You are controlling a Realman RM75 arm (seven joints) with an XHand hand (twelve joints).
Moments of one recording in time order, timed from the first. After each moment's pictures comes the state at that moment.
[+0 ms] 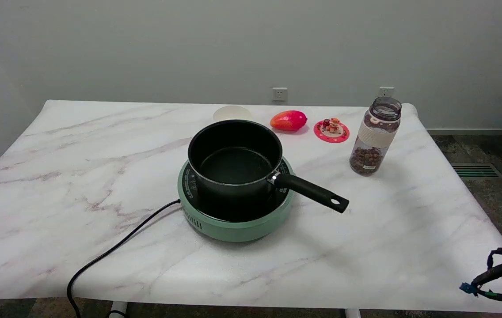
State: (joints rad) arm -0.37 -0.86 -1.39 1.11 1.18 1.02 1.57
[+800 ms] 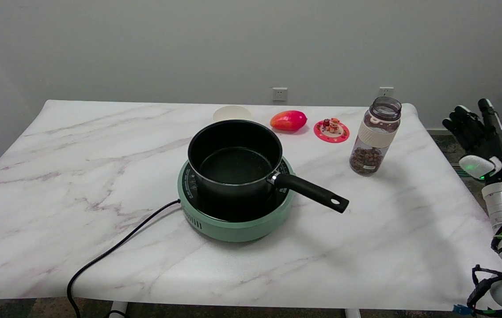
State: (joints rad) arm -0.25 -0.87 -1.56 0.89 0.95 1.00 1.76
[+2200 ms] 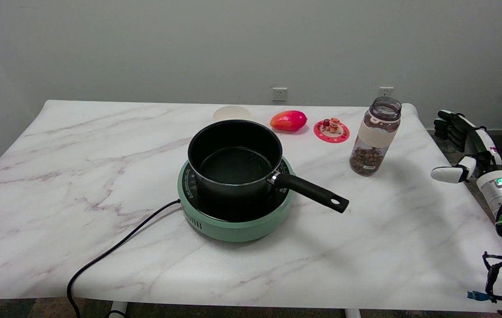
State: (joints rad) arm -0.15 -0.84 -1.41 0.77 0.54 0.76 1.53
